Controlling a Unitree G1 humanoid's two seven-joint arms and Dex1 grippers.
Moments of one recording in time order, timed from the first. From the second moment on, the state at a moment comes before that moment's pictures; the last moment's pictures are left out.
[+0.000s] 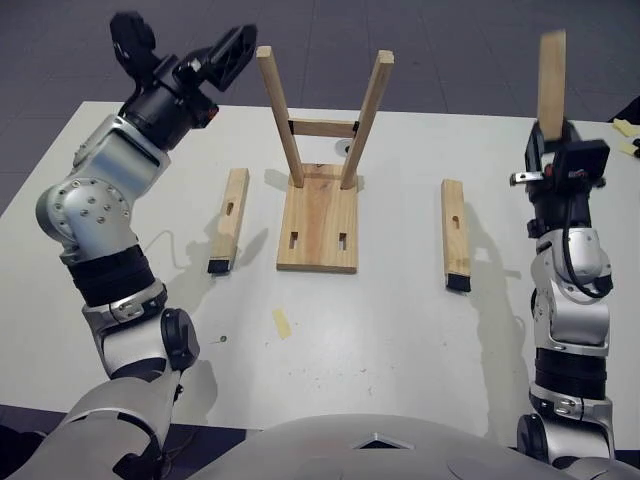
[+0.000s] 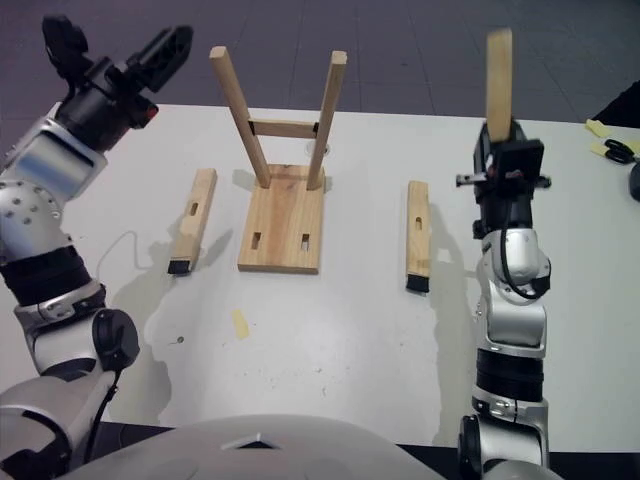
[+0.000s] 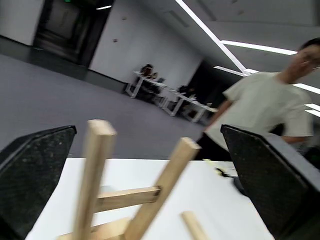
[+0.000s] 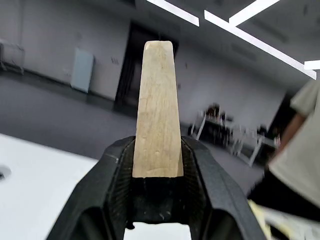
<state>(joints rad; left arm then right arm) -0.70 0.34 0.45 -0.08 -1.06 1.02 -0.30 -0.15 -0.39 -0.16 -0.28 0.01 -0.03 0.08</state>
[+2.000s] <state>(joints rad) -0.57 0.24 0.19 -0.16 -1.25 0.99 -0.16 0.00 -0.23 0.20 -0.40 0.13 0.03 0.40</state>
